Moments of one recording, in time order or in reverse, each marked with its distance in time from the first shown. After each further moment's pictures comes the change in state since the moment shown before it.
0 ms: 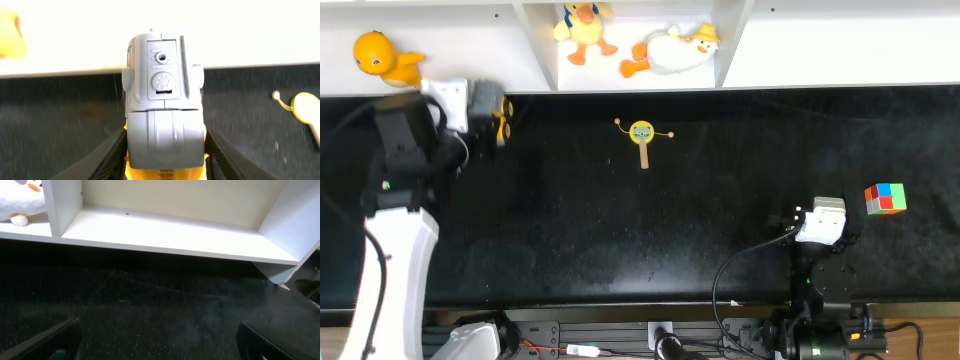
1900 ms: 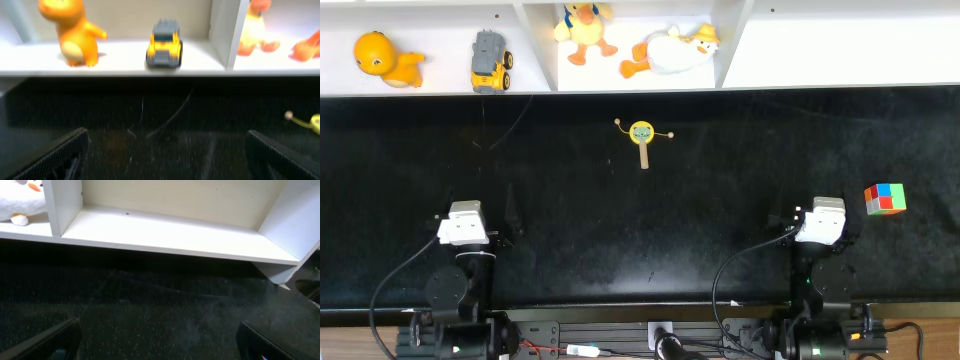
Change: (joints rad) left arm -0.061 -1.254 -0.985 0.402 -0.193 -0.068; right arm 0.000 0.000 -0.002 -0.001 -0.001 0.000
